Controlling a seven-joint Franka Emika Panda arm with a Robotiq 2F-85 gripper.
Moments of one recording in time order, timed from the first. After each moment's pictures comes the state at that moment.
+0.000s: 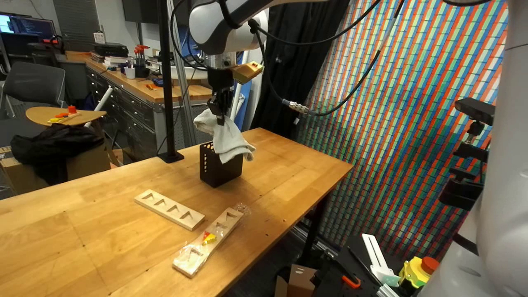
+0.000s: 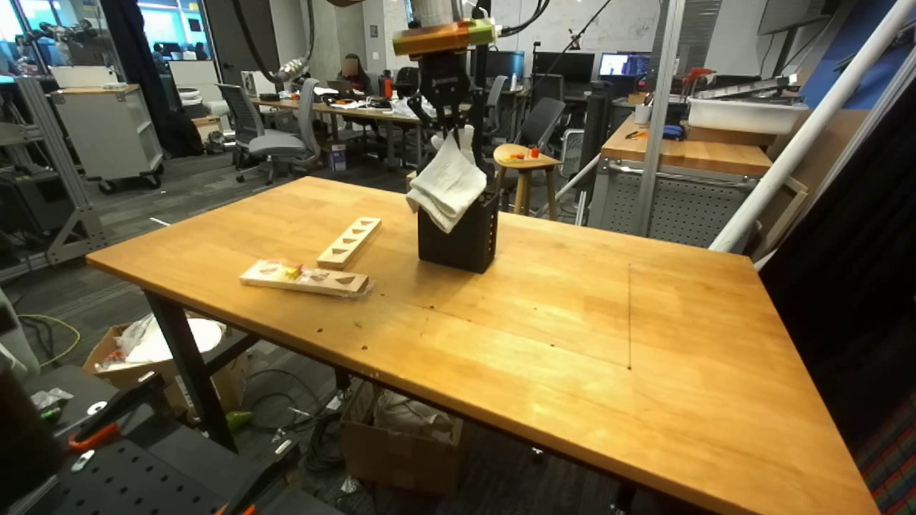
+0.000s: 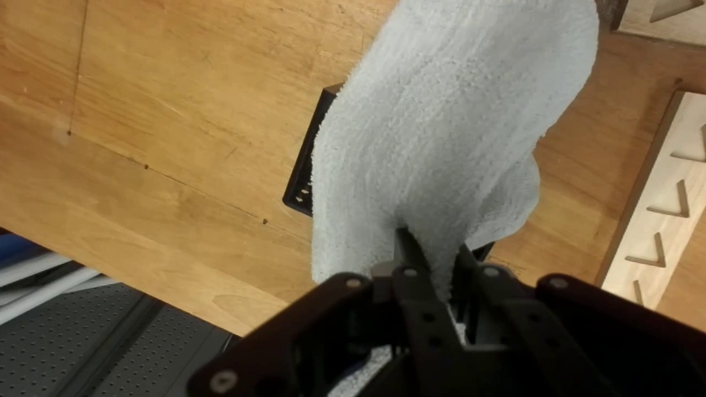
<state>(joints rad) -0.08 0.31 0.01 -1.73 -0.17 2.12 -0.43</state>
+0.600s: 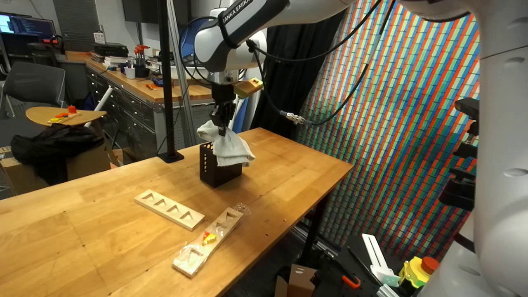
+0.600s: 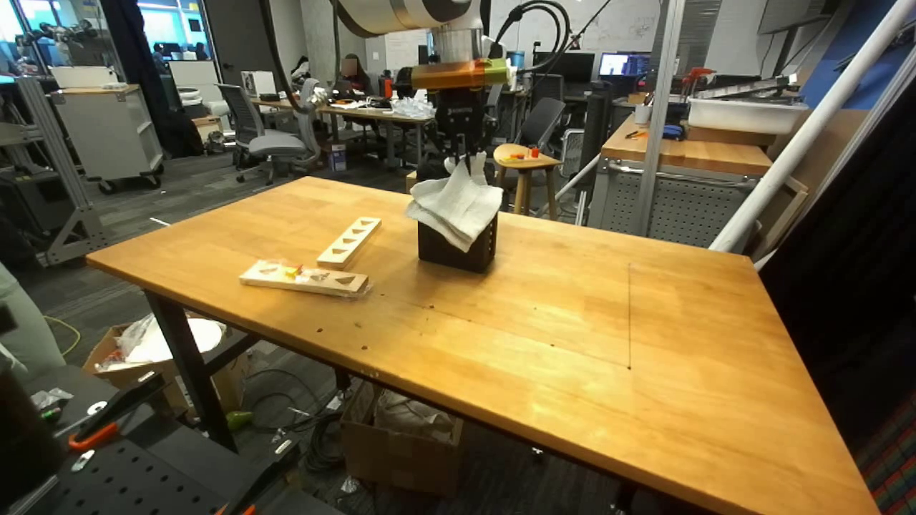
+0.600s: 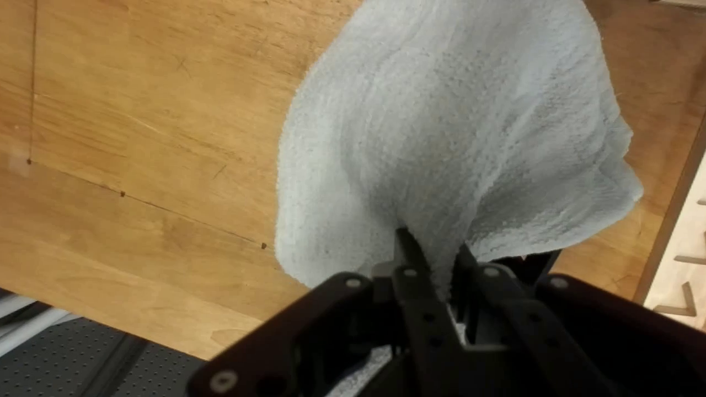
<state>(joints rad) -0.12 0.40 0.01 -1.70 -0.12 2.17 -0.43</state>
